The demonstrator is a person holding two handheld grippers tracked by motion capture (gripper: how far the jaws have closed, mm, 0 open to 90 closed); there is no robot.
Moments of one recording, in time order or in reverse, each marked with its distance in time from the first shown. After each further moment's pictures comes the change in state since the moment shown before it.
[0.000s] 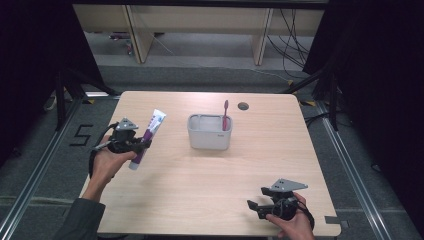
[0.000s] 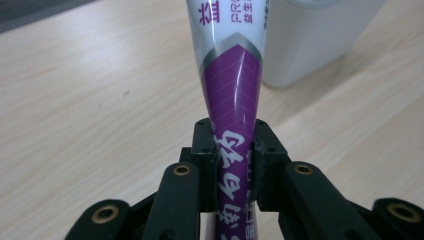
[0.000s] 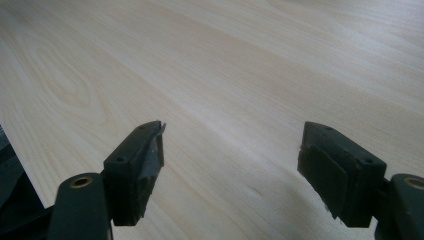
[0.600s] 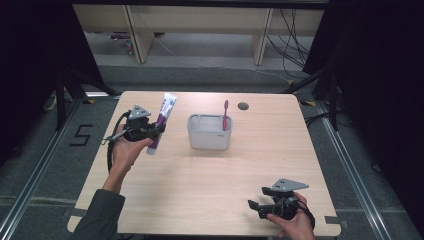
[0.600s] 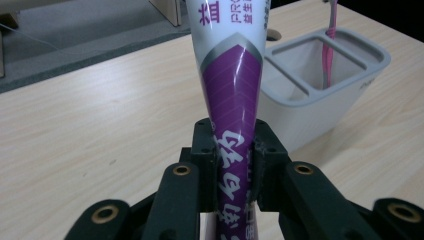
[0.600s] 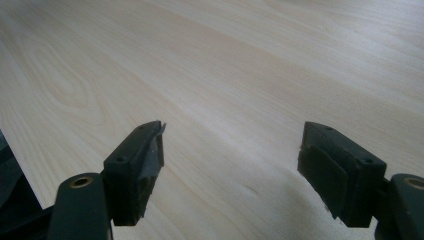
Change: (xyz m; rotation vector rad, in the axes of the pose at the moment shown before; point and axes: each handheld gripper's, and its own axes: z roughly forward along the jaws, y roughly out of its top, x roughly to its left) left arm -0.021 0.039 0.022 -0.135 0.021 -0.024; right arm -0.002 0.000 -0.001 0.005 0.010 0.018
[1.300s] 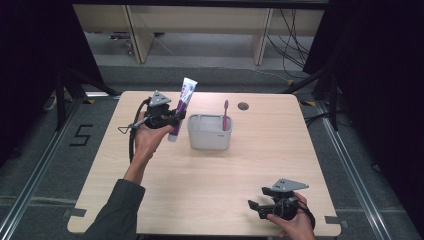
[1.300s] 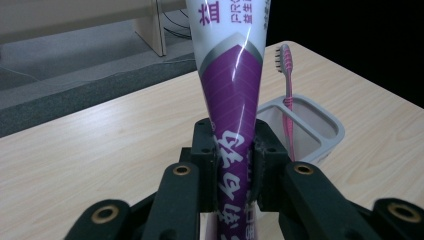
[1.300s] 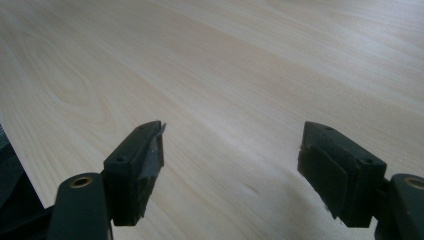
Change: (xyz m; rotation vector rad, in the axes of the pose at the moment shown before) left arm -0.032 0.046 0.029 -0.083 -0.056 -0.013; right arm 0.000 0.000 0.000 0.002 0.010 -0.003
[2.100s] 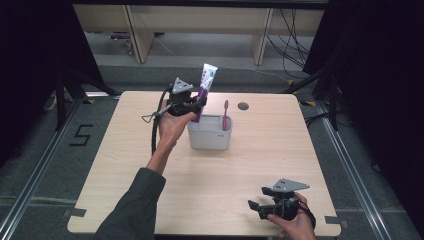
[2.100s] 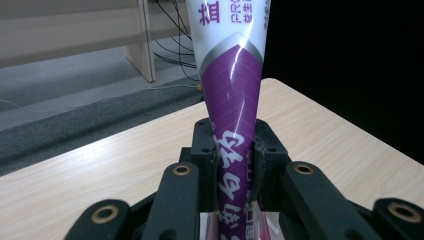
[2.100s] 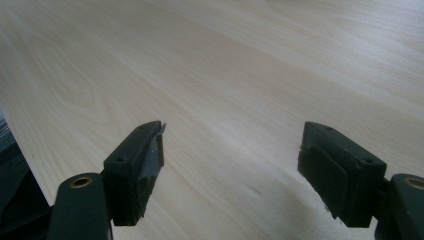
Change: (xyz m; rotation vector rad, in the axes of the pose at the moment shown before) left arm -0.033 0.037 0.042 -0.093 -0.029 -0.016; right arm 0.001 0.000 -0.002 -0.016 -0.002 -0.008
